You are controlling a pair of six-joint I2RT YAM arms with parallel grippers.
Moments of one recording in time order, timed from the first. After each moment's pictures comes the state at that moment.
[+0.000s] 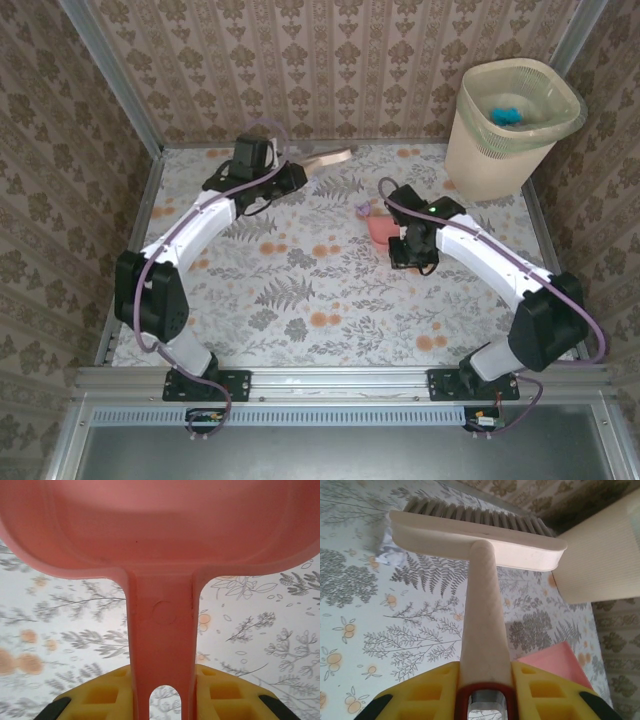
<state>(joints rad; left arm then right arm) -0.45 1.67 1.42 -0.40 0.33 -0.63 0.49 1.50 1.22 -1.11 0.06 0.45</state>
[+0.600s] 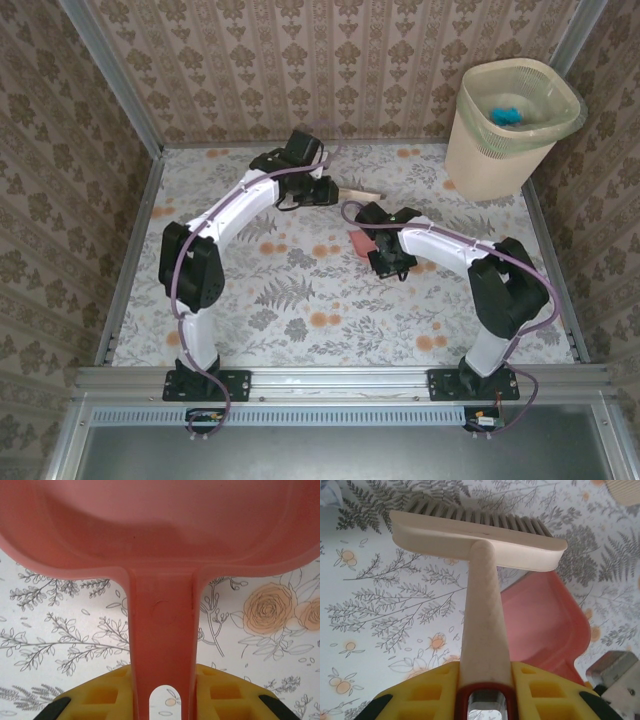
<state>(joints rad) -0.60 1.95 1.79 -0.82 0.26 -0.40 0.58 1.73 1.18 -0.93 0.17 0.35</state>
